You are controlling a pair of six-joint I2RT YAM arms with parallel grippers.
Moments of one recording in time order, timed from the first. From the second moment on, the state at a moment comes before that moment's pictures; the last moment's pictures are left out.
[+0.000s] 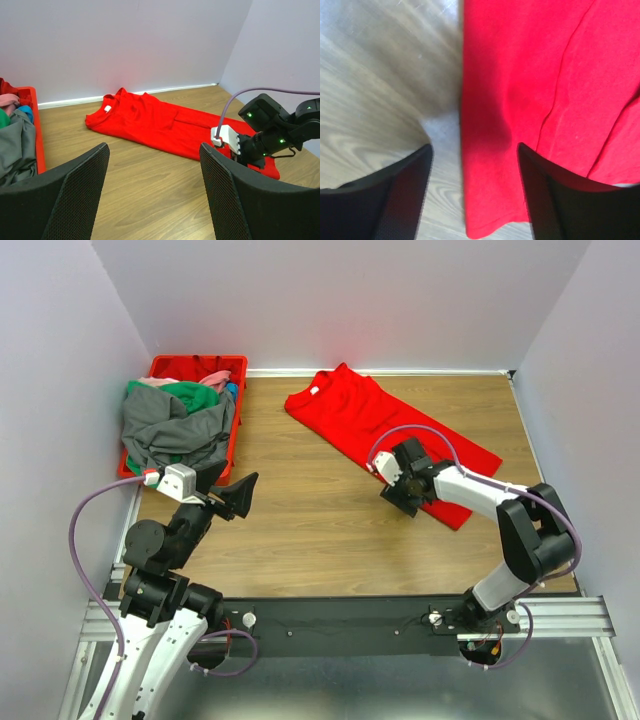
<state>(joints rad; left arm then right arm) -0.33 0.30 0.60 -0.08 0.15 -0.23 0.47 1.60 0.90 -0.45 0.15 -0.55</state>
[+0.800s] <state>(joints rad) -0.33 0.30 0.60 -0.08 0.17 -0.23 0.49 1.64 0.92 -0.45 0.09 -0.54</state>
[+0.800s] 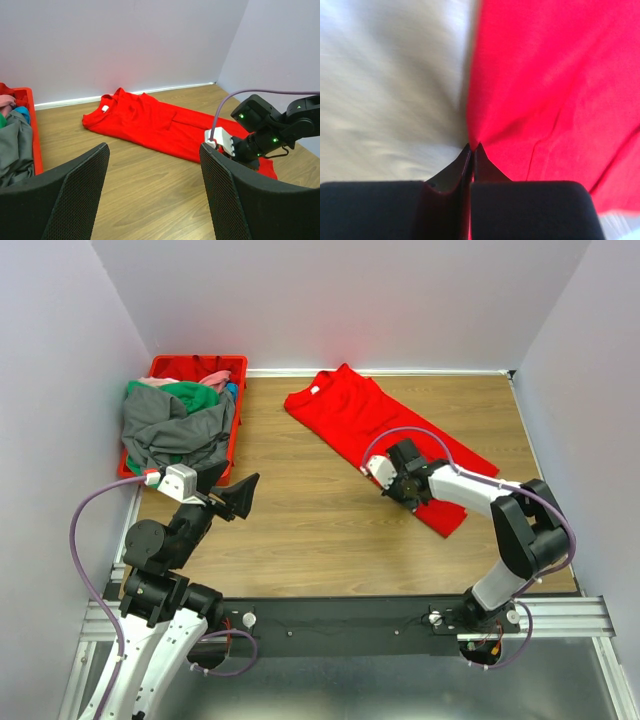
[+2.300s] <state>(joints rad) -0.81 0.82 0.57 0.10 0.46 -0.29 -0.09 1.20 0.88 -0.71 -0.68 -0.61</state>
